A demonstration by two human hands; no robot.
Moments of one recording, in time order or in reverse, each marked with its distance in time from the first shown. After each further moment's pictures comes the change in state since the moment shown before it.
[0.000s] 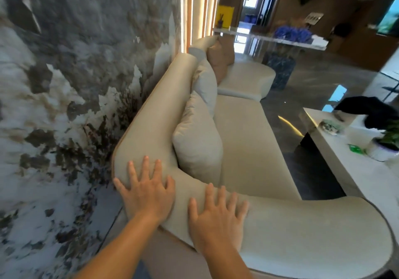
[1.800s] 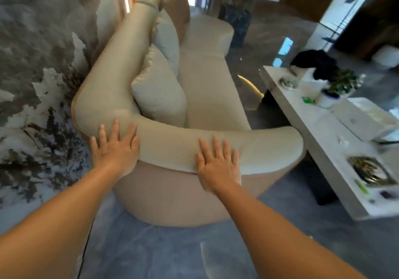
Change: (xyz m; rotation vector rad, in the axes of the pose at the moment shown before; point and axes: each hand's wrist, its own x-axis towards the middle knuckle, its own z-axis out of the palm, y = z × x) left_hand 0.138 -0.030 -0.003 0.072 -0.252 0.258; right_hand 0.071 0.006 -0.018 -0.054 -0.063 0.060
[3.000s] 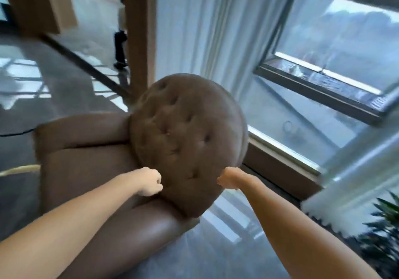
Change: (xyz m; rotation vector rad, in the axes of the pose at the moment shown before) left_hand -1.188 0.526 -0.053 0.838 -0.655 2.052; right_hand -1.248 0.451 -0.200 0.614 -0.130 1.718
